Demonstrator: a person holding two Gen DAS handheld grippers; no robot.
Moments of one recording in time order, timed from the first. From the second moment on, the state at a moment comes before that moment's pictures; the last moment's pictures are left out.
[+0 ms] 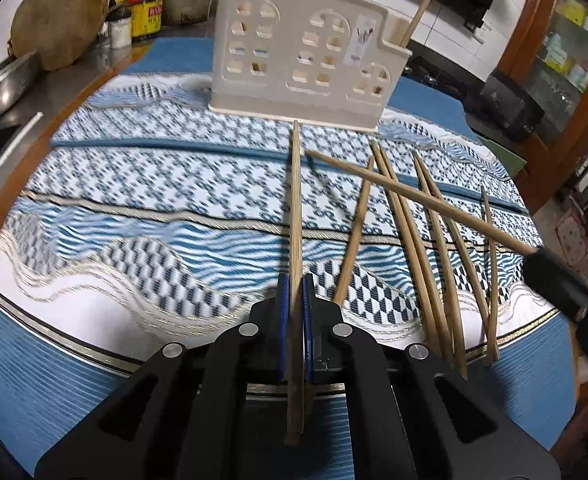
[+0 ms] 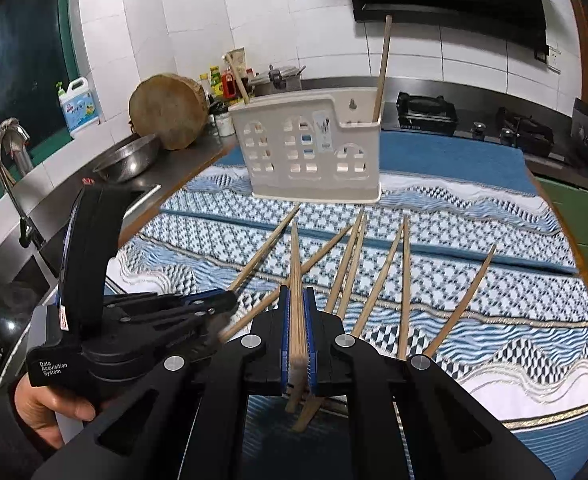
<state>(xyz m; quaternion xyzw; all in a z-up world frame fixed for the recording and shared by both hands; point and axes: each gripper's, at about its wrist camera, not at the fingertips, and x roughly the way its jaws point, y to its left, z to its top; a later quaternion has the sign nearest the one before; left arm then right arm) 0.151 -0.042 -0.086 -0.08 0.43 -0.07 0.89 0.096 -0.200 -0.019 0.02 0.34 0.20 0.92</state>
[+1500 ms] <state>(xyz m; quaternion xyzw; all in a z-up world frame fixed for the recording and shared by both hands) 0.137 -0.007 -0.013 0.04 0.38 -0.13 0.92 0.146 -0.189 0.086 -0.01 0.29 0.21 0.93</state>
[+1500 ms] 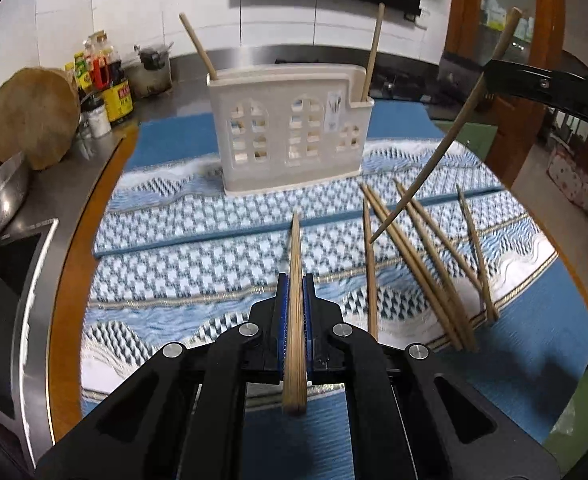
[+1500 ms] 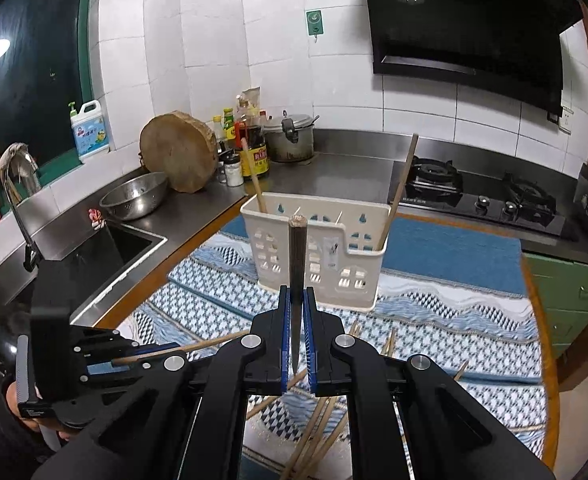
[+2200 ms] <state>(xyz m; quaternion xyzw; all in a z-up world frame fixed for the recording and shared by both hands) 0.184 0.006 0.055 0.02 0.32 -0.15 0.93 0.255 -0.189 0.169 -0.05 0.26 0.15 0.95</state>
